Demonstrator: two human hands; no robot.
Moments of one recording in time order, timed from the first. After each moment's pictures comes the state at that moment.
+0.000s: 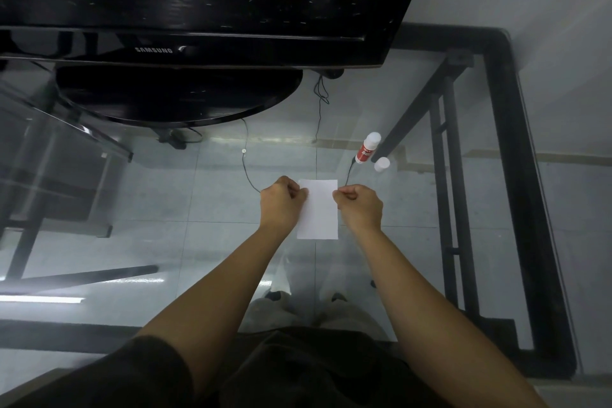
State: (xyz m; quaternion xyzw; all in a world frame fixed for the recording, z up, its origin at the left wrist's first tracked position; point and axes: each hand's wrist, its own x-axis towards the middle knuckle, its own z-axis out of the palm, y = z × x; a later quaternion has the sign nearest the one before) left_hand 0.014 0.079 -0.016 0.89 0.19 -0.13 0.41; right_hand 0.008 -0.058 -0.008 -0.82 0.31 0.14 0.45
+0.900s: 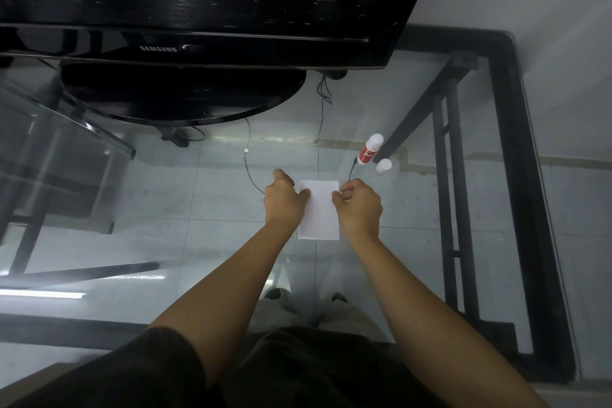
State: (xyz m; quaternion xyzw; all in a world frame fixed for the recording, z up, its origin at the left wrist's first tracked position) left_hand 0.022 0.068 -0.006 0.87 0.26 -0.16 0.39; right_hand 0.005 -0.050 -0.010 -0.91 0.22 0.08 0.35
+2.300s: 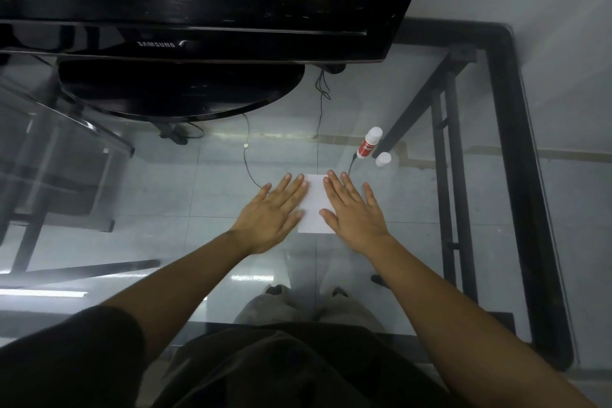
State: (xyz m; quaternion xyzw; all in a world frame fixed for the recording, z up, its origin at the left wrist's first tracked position) left_hand -0.016 0.133 -0.025 0.94 -0.25 -0.21 0.13; right_hand -0.013 -0.076 -0.032 -0.96 -0.17 0.22 0.04
